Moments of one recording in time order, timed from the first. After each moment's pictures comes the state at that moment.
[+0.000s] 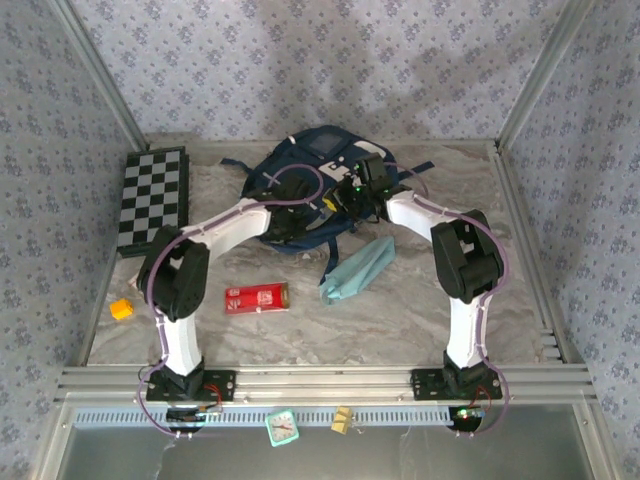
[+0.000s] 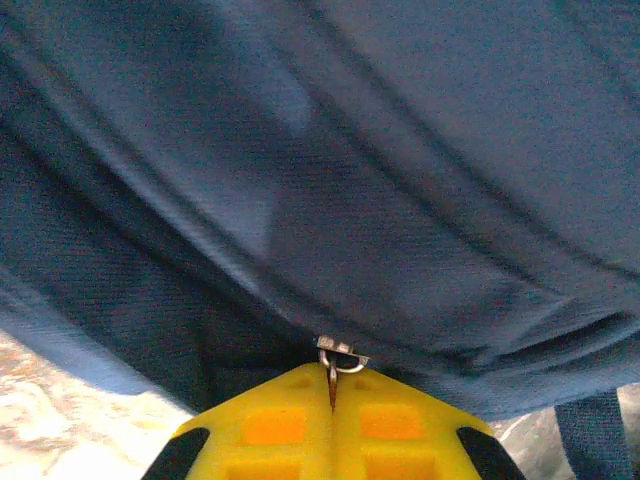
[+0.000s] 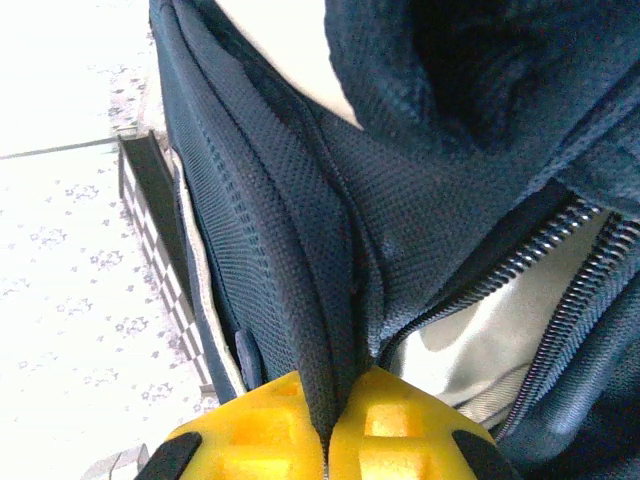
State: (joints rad) left arm -0.60 1.85 1.38 -0.72 -0.11 -0.72; right arm 0.42 1.98 1.40 -0.11 -0.47 1.22
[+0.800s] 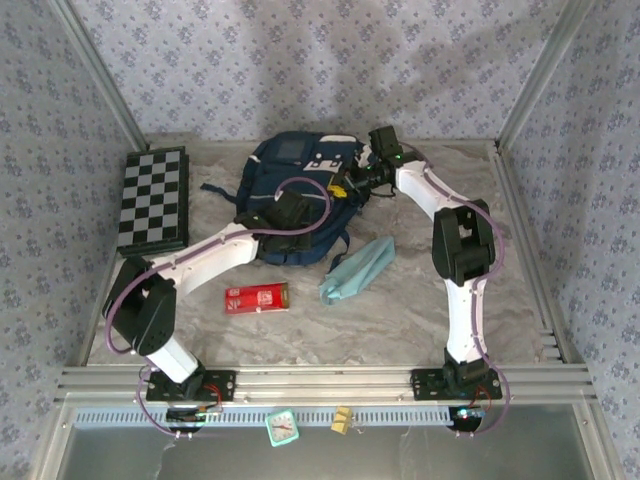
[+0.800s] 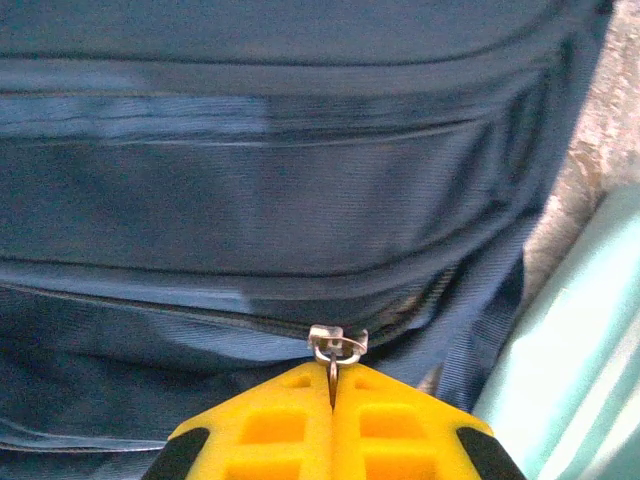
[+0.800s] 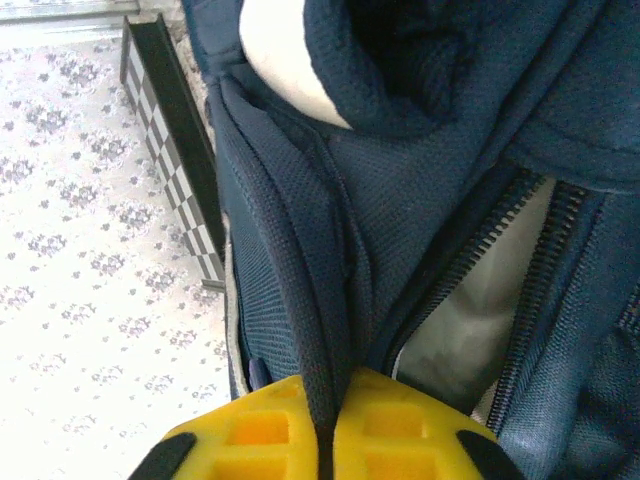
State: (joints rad) left arm -0.72 1.61 1.20 -0.56 -0.15 -0.60; right arm 0.30 2.16 1.81 -0.57 -0.78 0.89
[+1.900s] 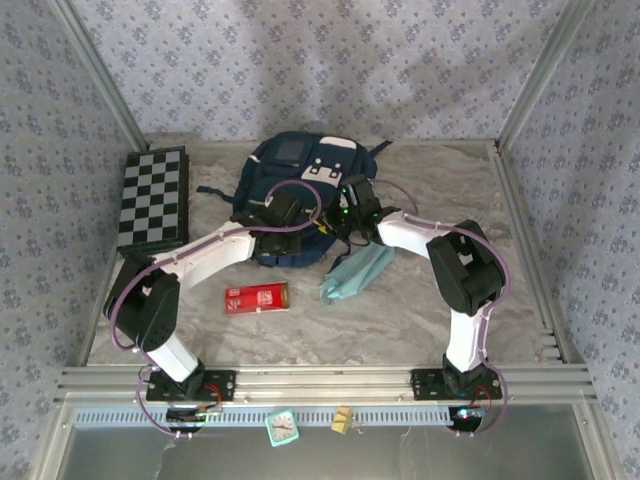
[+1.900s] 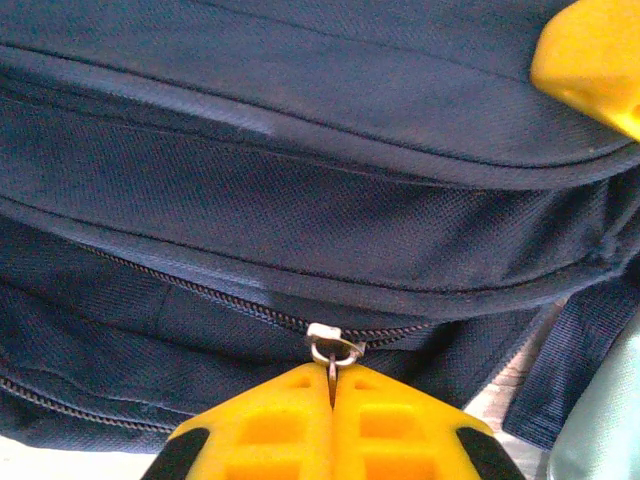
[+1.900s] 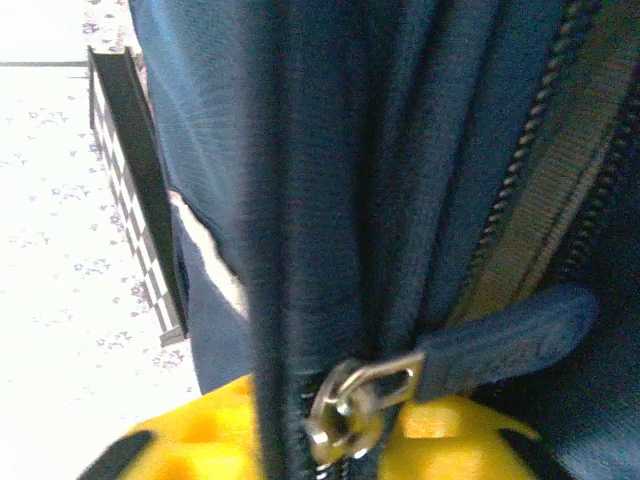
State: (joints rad) left arm -0.68 1.63 1.16 -0.61 -0.15 -0.61; right arm 0.54 1.90 1.21 0.02 -0.41 1.19
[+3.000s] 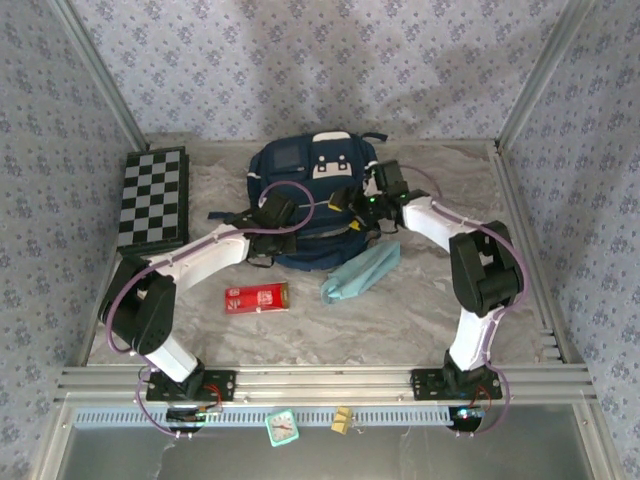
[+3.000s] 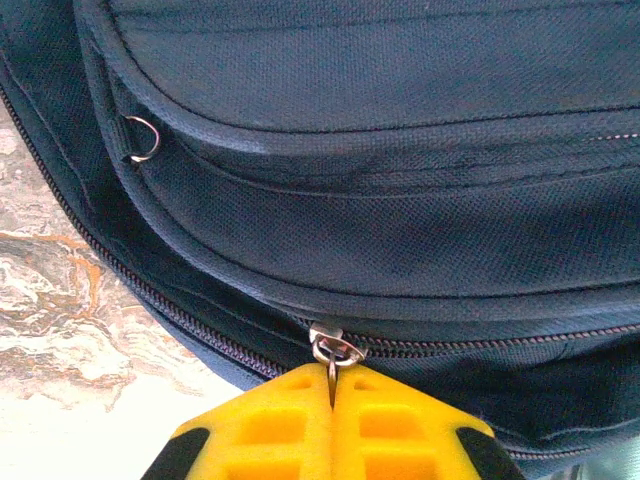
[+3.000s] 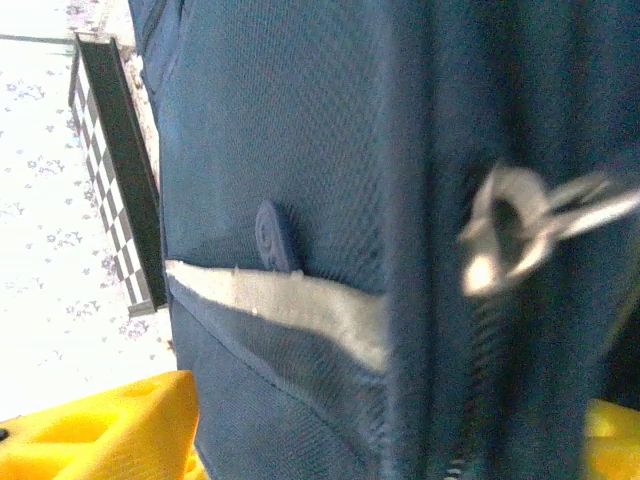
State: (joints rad) left arm -0.65 1.60 1.11 -0.56 -0.13 -0.62; right arm 0.41 1.84 1.26 -0.21 -0.51 0.95
